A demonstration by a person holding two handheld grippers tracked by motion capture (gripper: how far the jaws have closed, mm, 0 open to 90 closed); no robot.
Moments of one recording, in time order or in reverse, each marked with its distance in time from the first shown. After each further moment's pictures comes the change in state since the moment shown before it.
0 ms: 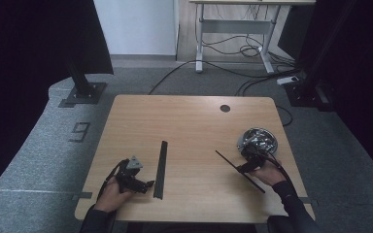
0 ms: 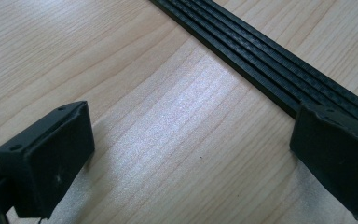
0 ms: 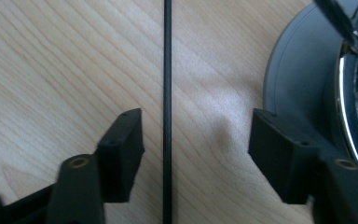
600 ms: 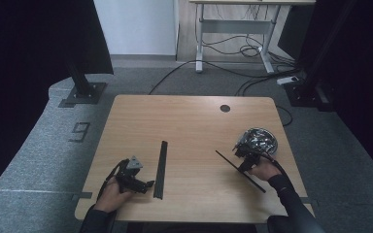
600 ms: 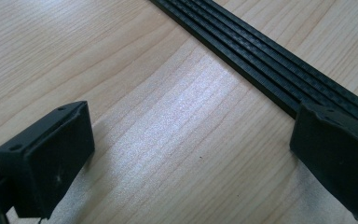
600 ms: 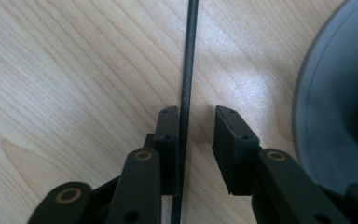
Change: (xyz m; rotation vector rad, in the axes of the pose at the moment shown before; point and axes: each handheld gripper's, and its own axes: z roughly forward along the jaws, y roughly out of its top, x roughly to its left) left arm 0.000 0.000 0.000 0.000 0.000 0.000; right arm 0.001 0.016 0.013 0.179 0.055 -0.078
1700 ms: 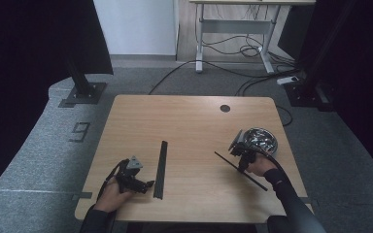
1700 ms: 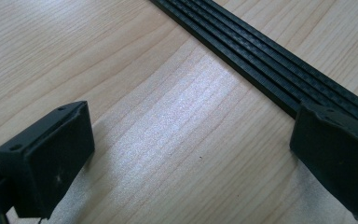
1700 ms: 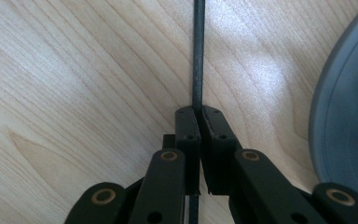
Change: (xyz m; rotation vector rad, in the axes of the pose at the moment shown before) left arm 0.000 0.000 0.000 0.000 0.000 0.000; right arm 0.001 0.016 0.005 0.138 0.030 0.012
